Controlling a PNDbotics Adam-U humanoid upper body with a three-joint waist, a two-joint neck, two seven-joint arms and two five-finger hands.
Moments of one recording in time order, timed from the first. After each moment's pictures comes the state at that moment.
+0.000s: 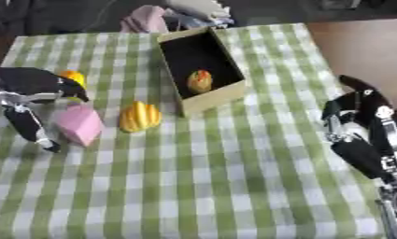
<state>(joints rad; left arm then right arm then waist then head) -0.35 0.91 -0.24 -1.62 -0.83 -0.19 -0.61 -0.24 -0.22 0.11 -1.76 0.27 -0.12 0.06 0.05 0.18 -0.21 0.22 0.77</state>
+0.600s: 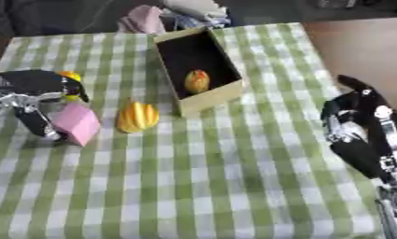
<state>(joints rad) -0.39 0.85 -0.24 -1.51 -0.86 -0.22 -0.51 -0.24 -0.21 0.11 -1.76 0.27 -0.12 0.06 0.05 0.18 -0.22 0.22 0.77</state>
